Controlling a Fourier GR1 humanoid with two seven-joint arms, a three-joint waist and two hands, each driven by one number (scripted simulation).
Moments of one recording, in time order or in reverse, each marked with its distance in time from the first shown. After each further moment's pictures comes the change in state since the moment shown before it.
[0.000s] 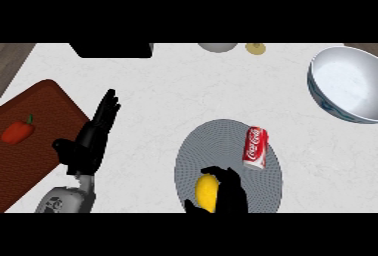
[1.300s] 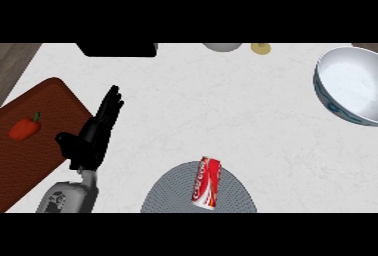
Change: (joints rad) left arm -0.033 -0.023 0.021 0.019 -0.011 -0.033 0.015; right arm -0.100 -0.520 0.300 -0.562 -0.428 0.320 -0.771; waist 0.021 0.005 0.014
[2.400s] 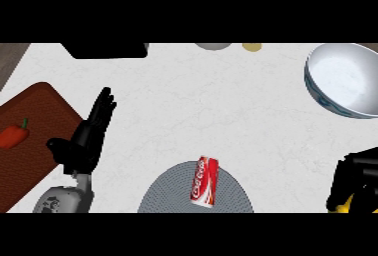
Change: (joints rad) left arm 0.032 0.004 0.019 -0.028 -0.009 0.023 -0.013; right arm 0.035 -0.609 -0.791 -0.165 -0.745 0.190 -0.342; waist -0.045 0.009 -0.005
